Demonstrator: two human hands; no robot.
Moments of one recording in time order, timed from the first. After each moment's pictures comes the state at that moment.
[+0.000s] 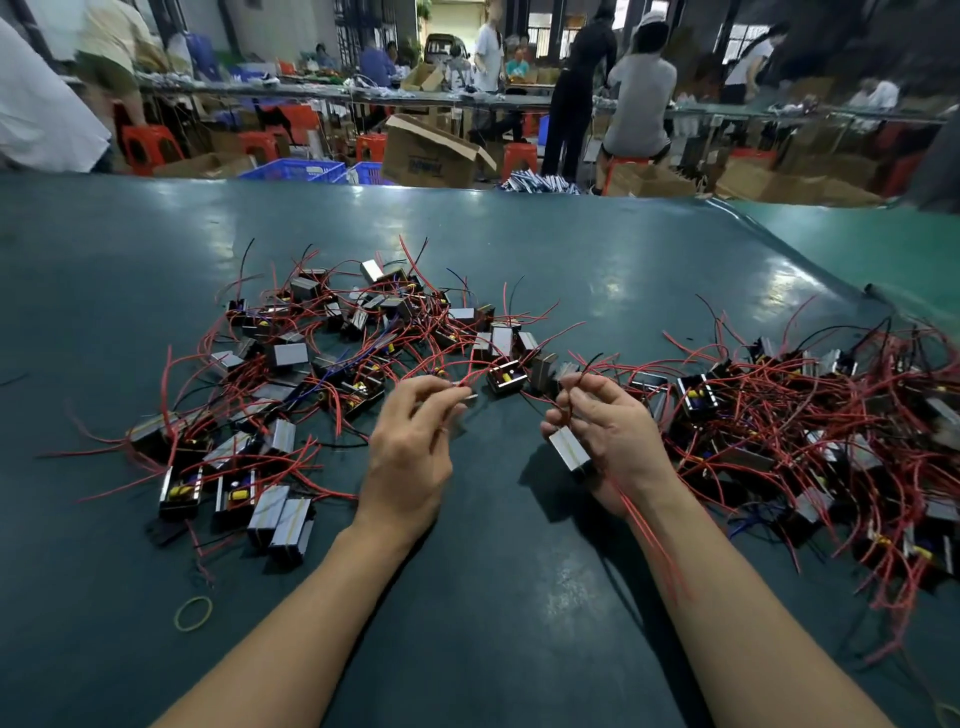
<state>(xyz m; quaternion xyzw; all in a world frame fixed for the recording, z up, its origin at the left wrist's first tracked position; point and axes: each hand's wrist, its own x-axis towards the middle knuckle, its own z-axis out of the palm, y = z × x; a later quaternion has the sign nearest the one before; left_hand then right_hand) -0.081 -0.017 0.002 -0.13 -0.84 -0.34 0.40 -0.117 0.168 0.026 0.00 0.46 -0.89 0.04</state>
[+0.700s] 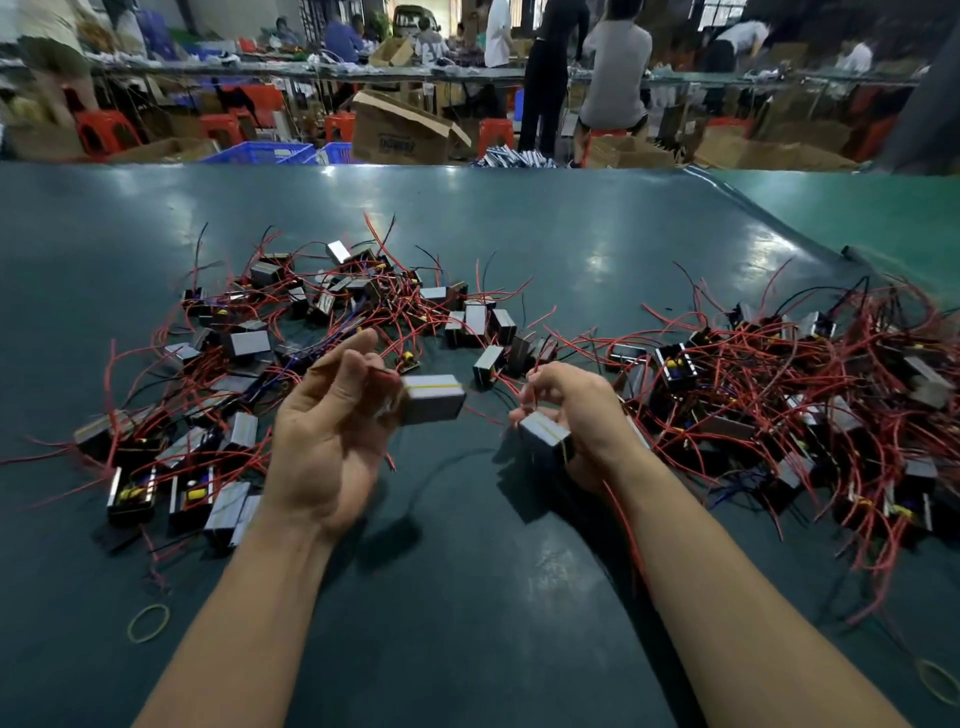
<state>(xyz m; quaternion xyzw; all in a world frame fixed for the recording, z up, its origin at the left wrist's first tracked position) -0.069 -0.032 0.031 -0.05 -0.39 -0.91 0.10 -0.123 0.165 0.024 0.08 0.59 -0.80 0.05</state>
